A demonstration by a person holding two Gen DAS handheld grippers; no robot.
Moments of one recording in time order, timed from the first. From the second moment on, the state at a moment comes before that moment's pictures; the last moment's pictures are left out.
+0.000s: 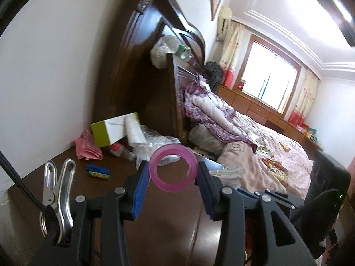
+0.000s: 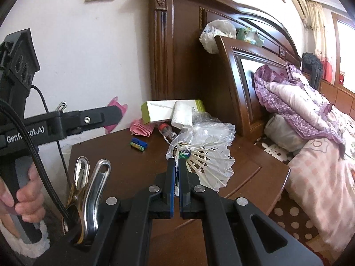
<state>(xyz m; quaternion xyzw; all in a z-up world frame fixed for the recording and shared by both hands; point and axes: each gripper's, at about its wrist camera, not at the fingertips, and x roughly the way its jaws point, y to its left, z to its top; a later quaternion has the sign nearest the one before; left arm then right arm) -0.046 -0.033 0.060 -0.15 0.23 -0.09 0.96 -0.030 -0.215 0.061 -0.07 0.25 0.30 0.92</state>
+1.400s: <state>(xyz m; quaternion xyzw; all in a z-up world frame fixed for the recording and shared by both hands) -0.056 -0.184 0.093 -0.09 0.23 -0.23 0.94 -0.093 -0.354 0.101 -0.02 0.19 0.21 0.96</state>
